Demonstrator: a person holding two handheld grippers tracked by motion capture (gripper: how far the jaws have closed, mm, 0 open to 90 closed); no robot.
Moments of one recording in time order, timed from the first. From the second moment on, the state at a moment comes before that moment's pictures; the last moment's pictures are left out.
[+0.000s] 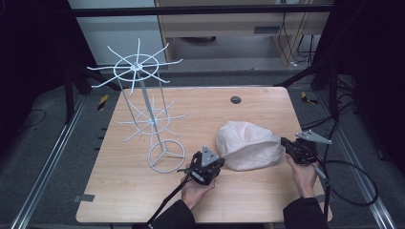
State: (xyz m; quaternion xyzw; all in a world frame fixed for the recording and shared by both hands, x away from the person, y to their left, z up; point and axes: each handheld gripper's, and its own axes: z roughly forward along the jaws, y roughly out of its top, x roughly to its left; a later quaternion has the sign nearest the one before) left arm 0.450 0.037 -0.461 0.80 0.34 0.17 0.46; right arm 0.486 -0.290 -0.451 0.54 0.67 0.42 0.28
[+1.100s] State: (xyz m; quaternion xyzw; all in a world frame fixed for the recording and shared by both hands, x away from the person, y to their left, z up) left arm 0.474 0.024 -0.483 0.80 0.36 0.17 0.44; right arm 0.501 -0.293 -0.473 0.54 0.72 0.36 0.25
